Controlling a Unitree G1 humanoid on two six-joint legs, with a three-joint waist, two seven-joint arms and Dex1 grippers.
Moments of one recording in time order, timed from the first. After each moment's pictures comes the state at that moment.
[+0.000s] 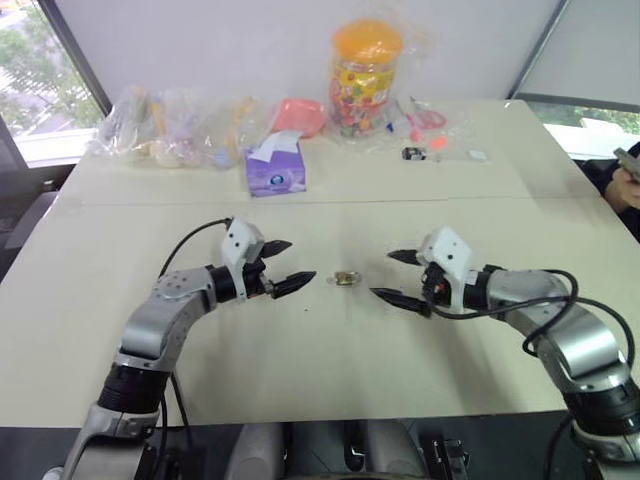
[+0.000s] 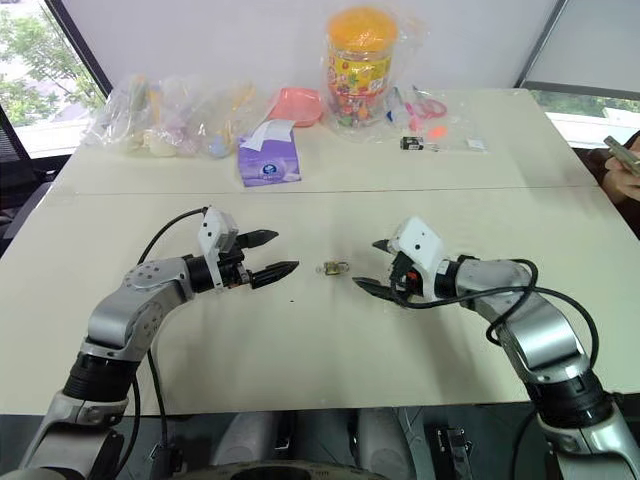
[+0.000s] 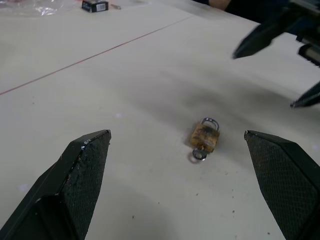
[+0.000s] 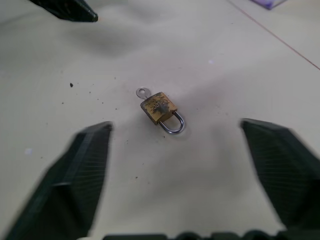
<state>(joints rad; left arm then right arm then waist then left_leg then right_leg) -0.33 0.45 -0.07 -0.12 -0.42 0.48 -0.84 -0.33 -0.74 0.13 -0.31 0.35 0.62 0.86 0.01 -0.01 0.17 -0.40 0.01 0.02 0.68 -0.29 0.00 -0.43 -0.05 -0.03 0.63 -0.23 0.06</state>
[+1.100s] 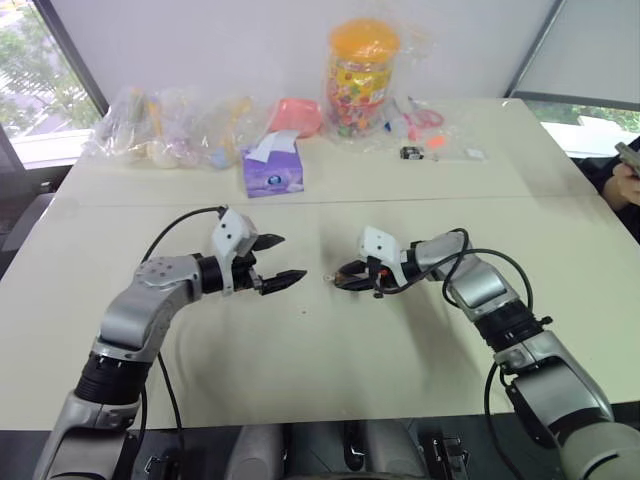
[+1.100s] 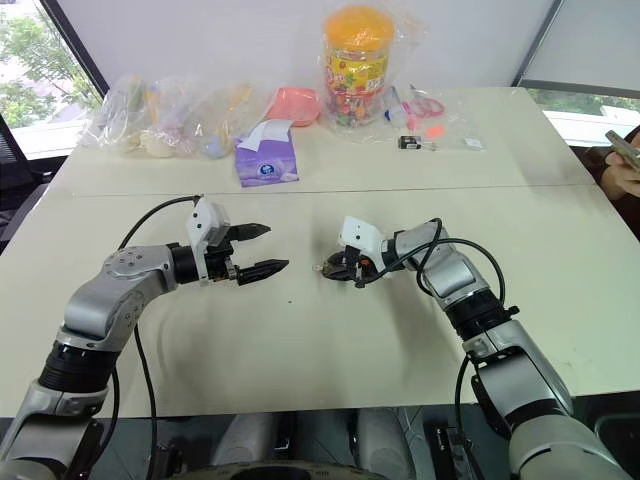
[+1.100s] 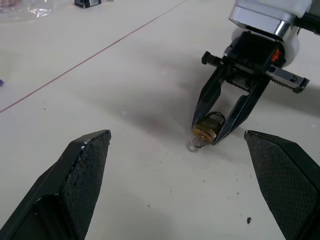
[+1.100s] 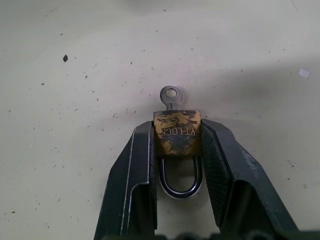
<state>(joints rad) -0.37 0.56 -0.06 -0.16 -0.43 0.55 -0.88 -0.66 -0.51 0.39 0.28 0.06 0.30 1.12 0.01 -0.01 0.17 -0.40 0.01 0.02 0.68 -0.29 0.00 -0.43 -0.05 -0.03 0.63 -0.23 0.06</state>
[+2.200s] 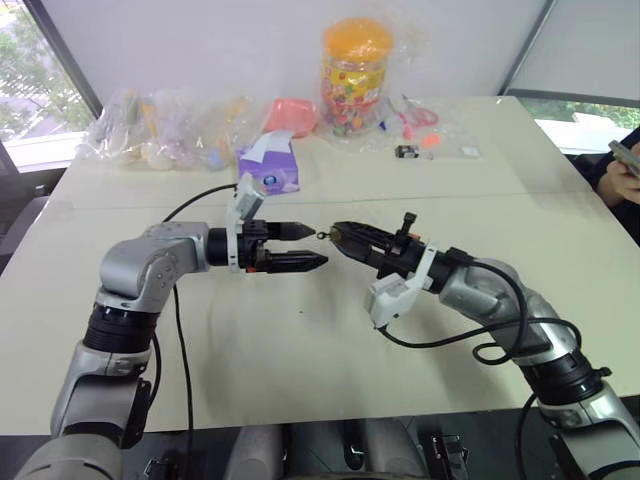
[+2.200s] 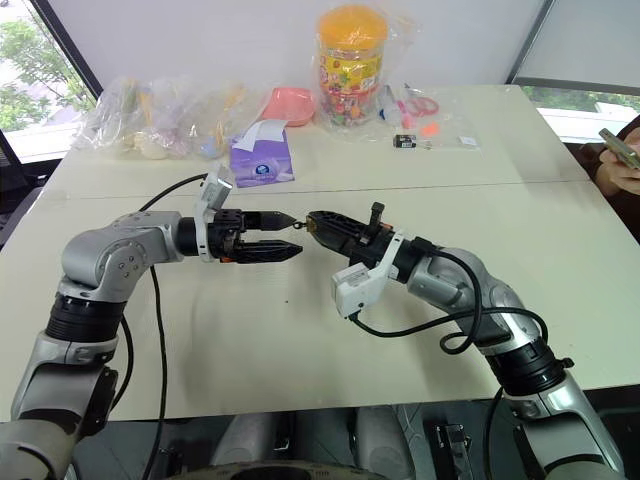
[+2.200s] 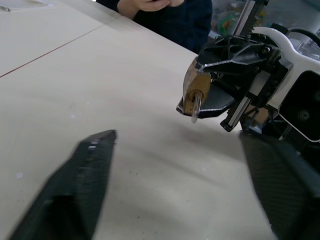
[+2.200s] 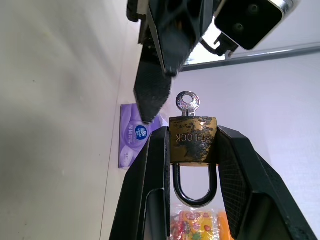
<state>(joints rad) -0.62 0.54 -0.05 -0.04 -0.66 0.86 -1.09 -0.39 -0.65 0.25 -0.20 -0.56 -0.56 0.40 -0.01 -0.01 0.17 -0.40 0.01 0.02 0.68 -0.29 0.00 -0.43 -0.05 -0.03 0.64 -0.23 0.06</state>
